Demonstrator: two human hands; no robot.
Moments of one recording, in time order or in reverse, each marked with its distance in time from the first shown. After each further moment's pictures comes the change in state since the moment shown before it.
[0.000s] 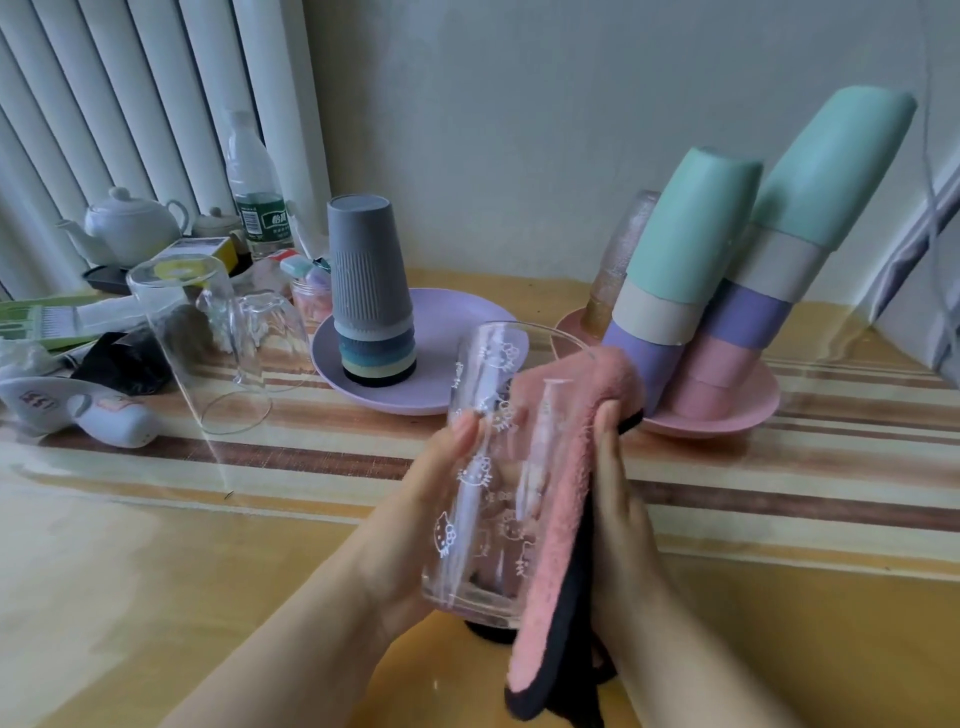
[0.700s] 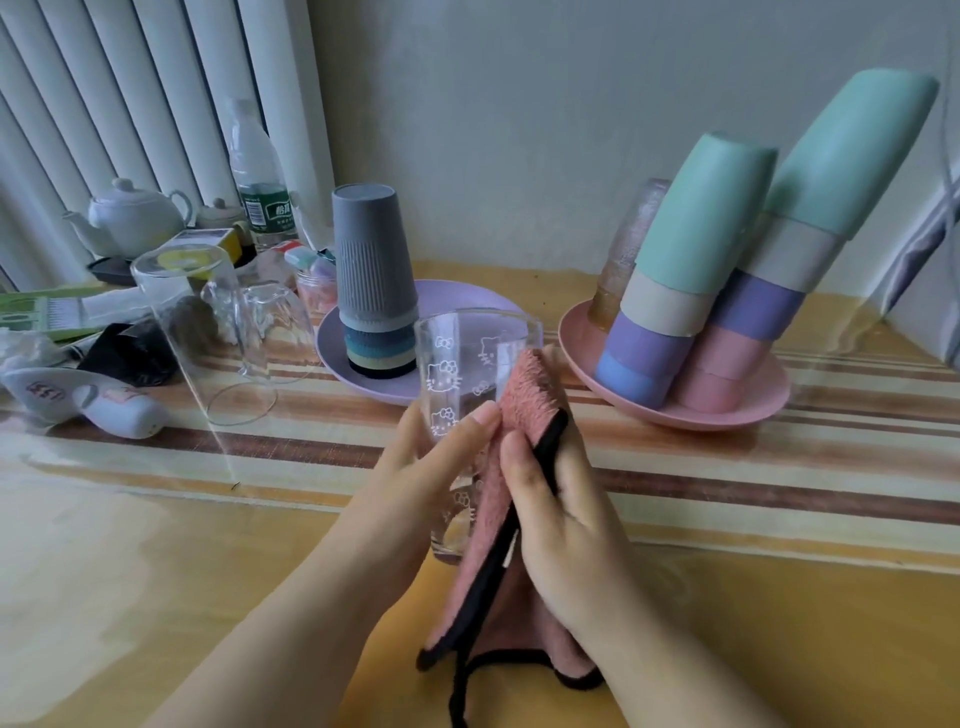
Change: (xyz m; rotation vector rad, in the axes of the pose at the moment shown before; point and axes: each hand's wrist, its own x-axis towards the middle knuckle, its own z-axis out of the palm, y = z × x) left_hand -0.009 -0.004 -0.009 0.176 0.159 0.188; right_hand 0.004 0.020 0.017 -0.287 -0.112 -0.477
